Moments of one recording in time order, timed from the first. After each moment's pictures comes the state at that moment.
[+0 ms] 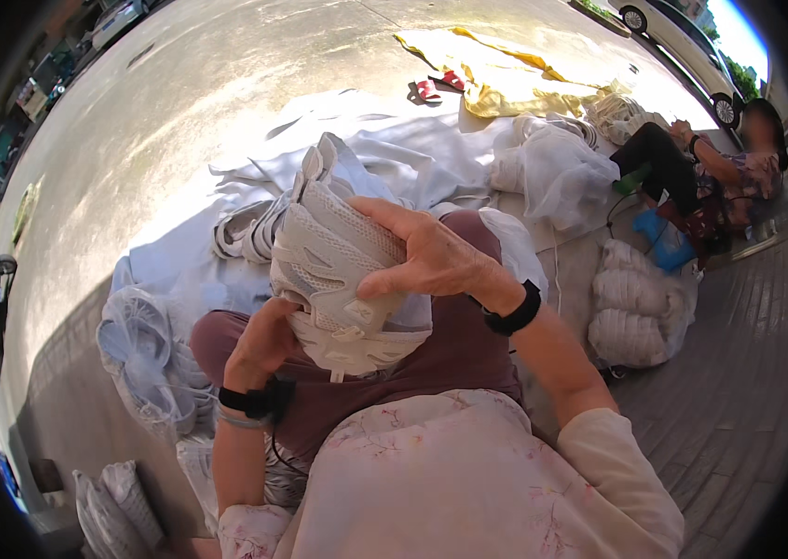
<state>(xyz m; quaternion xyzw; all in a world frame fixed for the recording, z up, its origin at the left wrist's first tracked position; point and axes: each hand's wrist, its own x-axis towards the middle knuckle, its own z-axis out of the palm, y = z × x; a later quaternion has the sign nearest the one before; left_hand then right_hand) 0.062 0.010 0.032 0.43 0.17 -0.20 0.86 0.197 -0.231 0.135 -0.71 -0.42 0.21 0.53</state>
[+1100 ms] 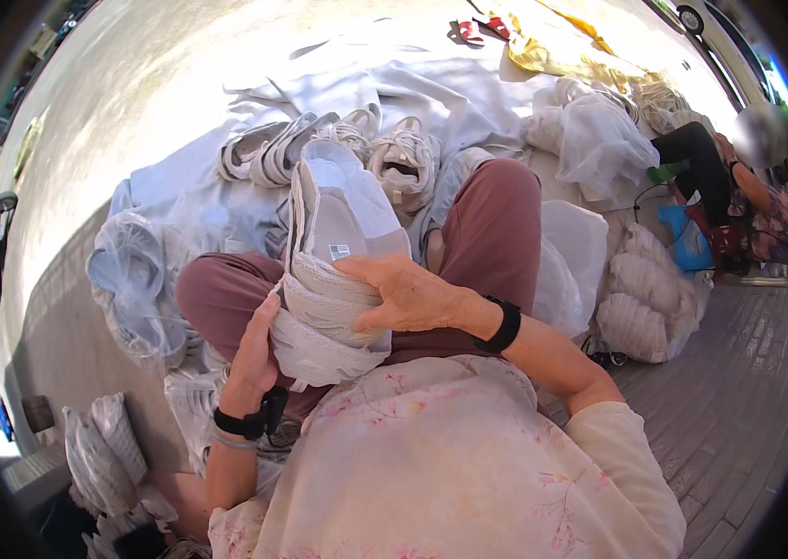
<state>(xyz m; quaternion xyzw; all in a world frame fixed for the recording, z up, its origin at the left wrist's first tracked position) -0.032 -0.011 0.028 0.43 0.36 -0.06 0.83 0.135 -0.203 0.048 -0.69 -0.51 0.29 0.42</state>
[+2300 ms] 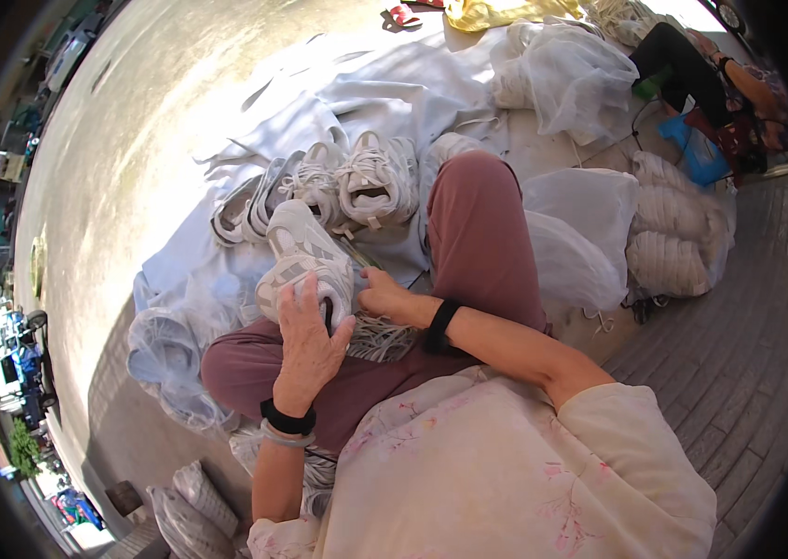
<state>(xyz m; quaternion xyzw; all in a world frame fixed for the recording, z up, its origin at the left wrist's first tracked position) 0.058 -0.047 0.023 0.97 0.05 -0.03 0.25 0.143 -0.176 -0.097 -0.63 0.08 0.49 0.60</state>
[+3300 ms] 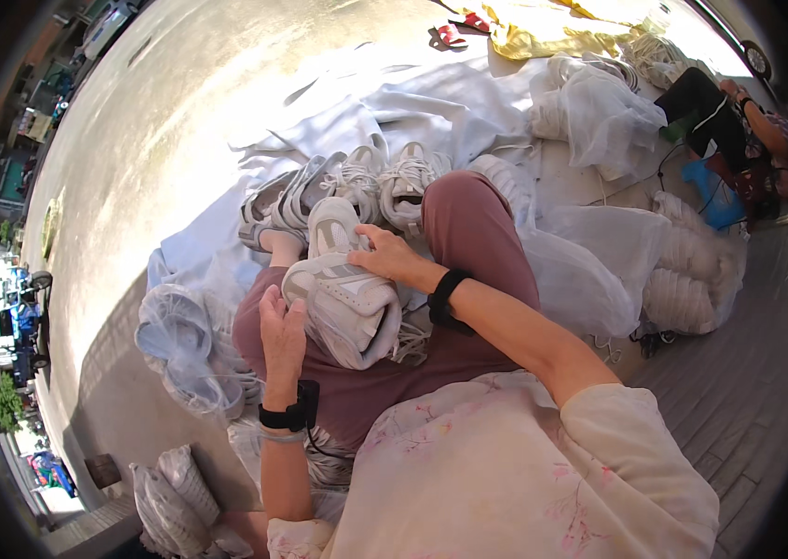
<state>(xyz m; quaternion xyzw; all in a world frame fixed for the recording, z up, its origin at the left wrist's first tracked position) 0.040 0.028 -0.008 0.78 0.29 0.11 0.54 0.203 -0.133 -0.057 -0.78 -0.15 0.33 0.51</state>
